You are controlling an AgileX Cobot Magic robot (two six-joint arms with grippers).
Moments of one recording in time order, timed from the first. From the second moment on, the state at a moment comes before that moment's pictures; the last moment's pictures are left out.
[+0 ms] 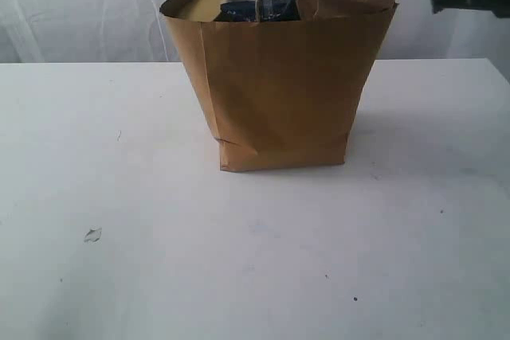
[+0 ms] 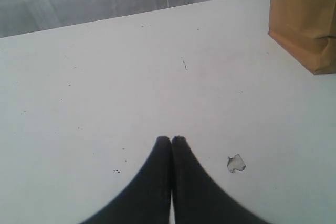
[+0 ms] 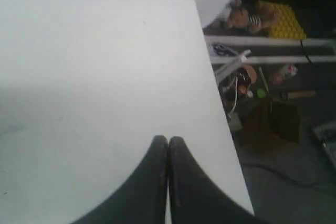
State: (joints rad) left arm -0.18 0.43 -0.06 -0.07 0.00 0.15; right arm 0.20 1.62 -1.48 -0.67 0.90 0.53
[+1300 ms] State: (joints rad) left arm -0.18 0.43 -0.06 -0.07 0.00 0.15; right arm 0.09 0.24 -0.84 -0.94 0.41 0.83
